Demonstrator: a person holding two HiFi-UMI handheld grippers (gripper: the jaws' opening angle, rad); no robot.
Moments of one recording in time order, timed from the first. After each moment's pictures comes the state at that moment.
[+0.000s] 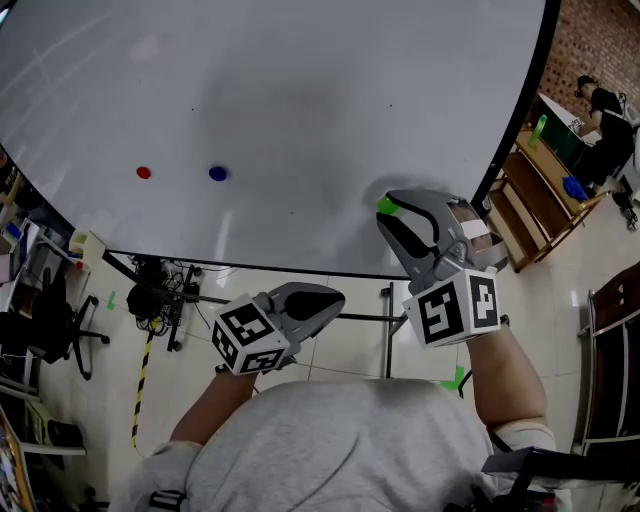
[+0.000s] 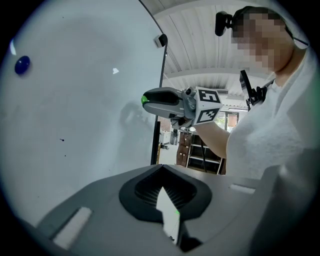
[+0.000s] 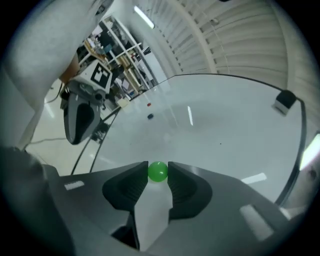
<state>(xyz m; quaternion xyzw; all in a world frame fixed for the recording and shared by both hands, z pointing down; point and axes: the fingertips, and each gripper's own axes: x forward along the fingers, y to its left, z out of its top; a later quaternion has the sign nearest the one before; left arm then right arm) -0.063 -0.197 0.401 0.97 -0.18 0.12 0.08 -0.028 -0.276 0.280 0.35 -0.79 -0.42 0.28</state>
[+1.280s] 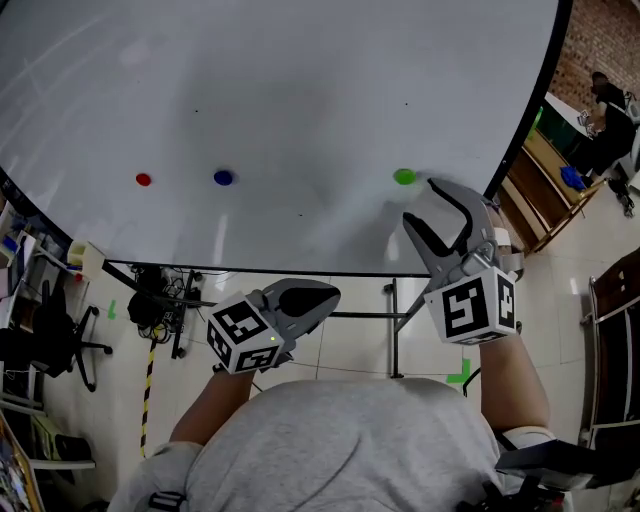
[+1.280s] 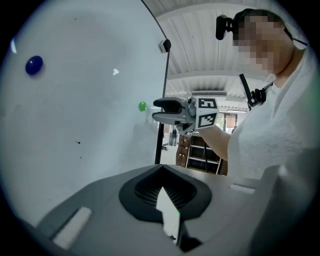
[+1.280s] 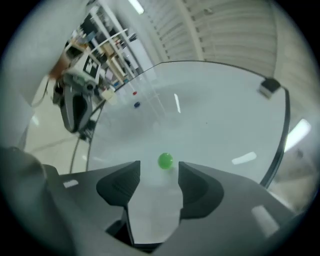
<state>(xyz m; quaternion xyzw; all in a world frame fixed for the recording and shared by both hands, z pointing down) -0.095 -0.209 0.396 0.98 -0.17 0.11 0.08 -0.006 -0.287 0.283 0.43 -0.78 -0.35 0.28</state>
